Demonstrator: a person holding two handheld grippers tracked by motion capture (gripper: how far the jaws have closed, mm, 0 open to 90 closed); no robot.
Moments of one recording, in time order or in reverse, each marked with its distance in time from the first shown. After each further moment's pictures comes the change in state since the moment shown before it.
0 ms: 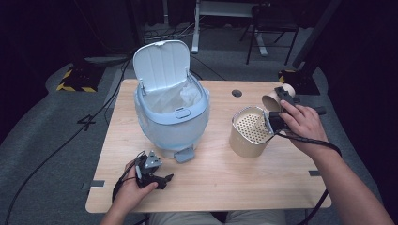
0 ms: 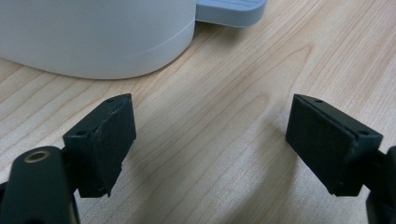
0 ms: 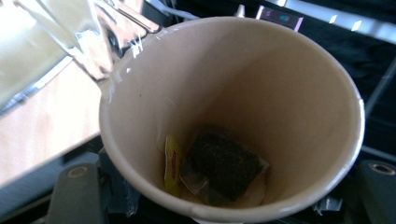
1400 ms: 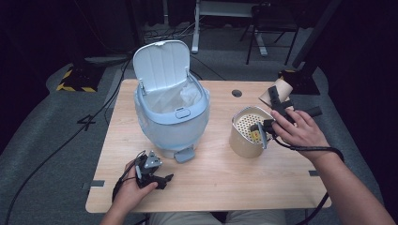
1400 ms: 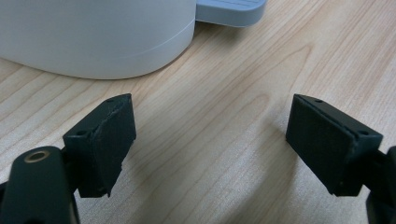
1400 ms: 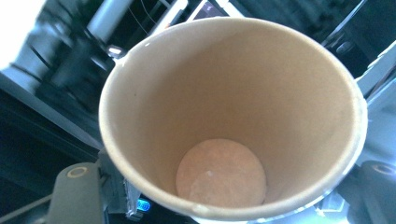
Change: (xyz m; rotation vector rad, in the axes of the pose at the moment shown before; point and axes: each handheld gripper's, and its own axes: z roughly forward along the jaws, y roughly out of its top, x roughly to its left) left arm 0.000 0.000 0.000 0.000 0.000 -0.002; right arm 0.006 0.017 -0.013 0.076 -0.262 -0.299
